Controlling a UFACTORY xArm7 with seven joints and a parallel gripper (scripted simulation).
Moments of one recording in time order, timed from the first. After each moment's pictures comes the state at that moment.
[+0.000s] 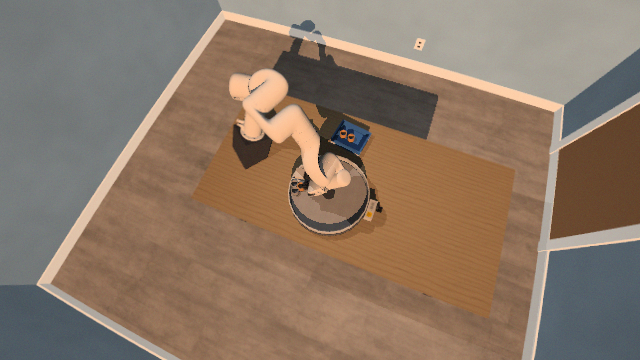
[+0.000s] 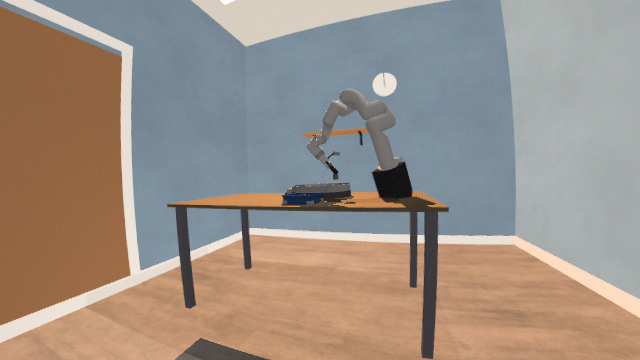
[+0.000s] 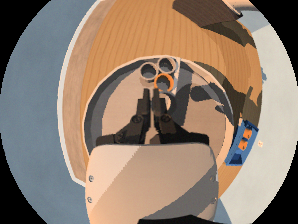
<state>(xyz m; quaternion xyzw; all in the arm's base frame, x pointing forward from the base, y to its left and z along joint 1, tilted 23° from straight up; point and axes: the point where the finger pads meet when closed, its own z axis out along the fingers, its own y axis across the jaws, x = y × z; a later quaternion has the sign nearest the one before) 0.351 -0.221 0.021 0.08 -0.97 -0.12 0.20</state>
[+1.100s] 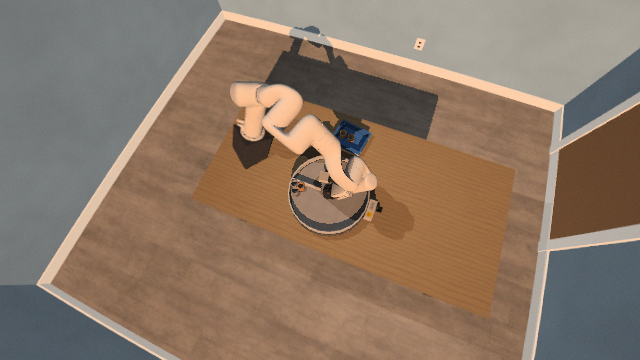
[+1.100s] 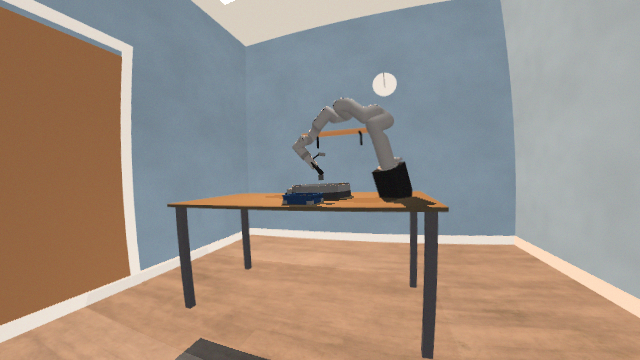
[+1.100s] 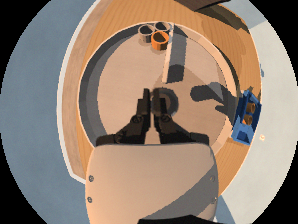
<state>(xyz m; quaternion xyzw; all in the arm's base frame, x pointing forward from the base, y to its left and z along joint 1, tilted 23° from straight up) 0.454 -0.217 0.052 0.08 -0.97 -0.12 0.20</state>
